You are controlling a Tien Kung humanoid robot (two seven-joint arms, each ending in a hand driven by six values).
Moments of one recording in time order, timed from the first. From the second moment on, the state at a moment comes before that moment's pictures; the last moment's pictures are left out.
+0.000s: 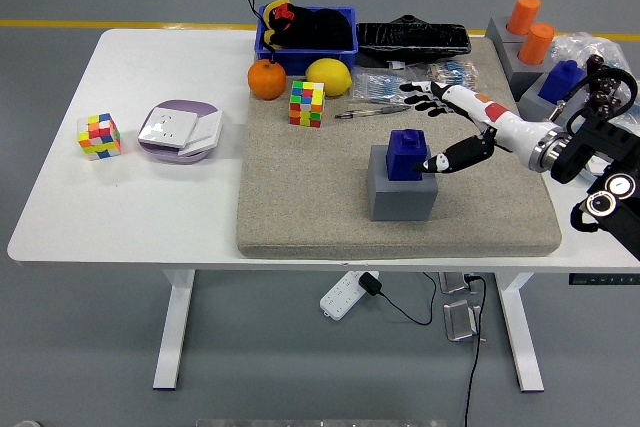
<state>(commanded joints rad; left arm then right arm) -0.02 0.31 -0.64 -0.27 0.18 -0.08 0.07 0.65 -0.39 0.84 1.28 -1.41 0.12 -0.01</state>
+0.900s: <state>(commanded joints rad) -0.02 0.30 -0.63 -0.27 0.17 -0.08 0.07 0.64 -0.31 0.77 1.06 -1.05 0.02 0.17</state>
